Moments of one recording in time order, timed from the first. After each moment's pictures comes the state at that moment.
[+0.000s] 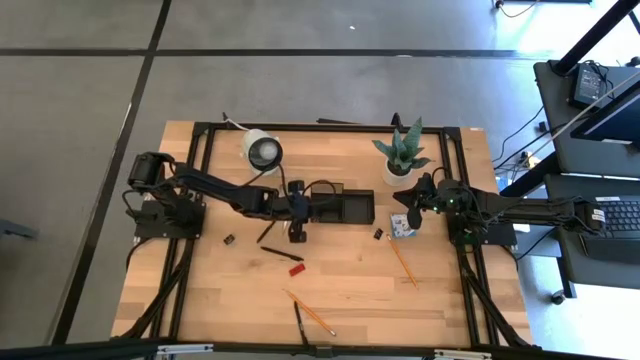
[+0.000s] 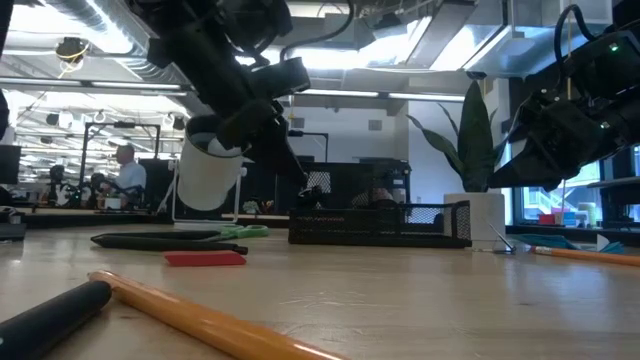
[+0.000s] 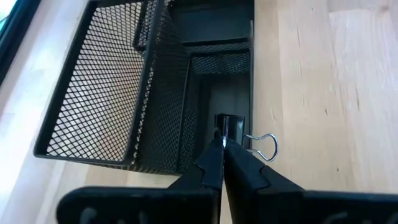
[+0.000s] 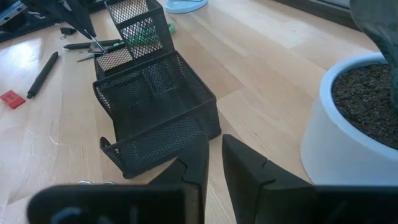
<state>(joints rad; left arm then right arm) -0.05 1.66 0.90 -0.06 -0.30 0.03 -0.22 0.46 0.01 0.04 0.11 0.26</state>
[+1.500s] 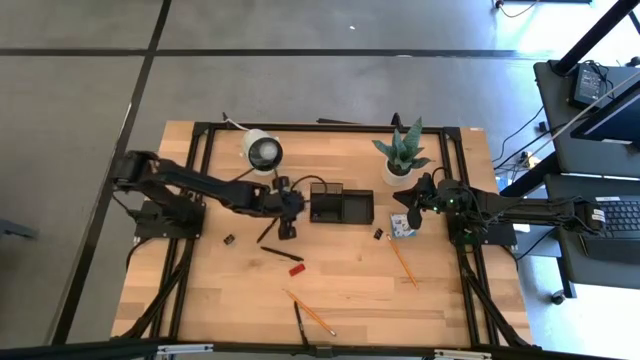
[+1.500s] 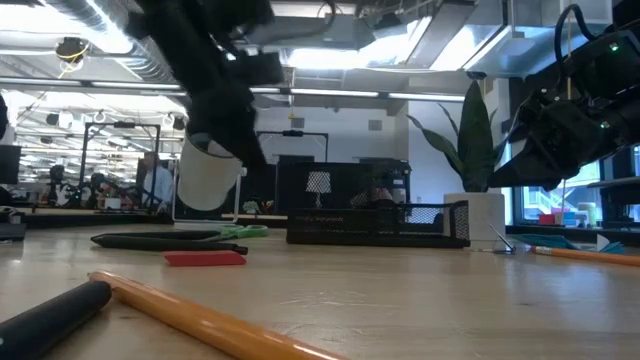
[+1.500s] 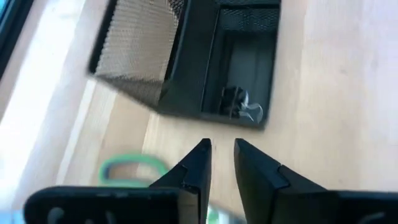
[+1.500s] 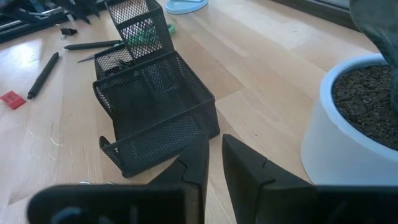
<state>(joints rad) -0.06 1.52 0.89 -0.34 -0.33 -0.12 -0.22 0.46 0.01 0.04 0.11 0.26</state>
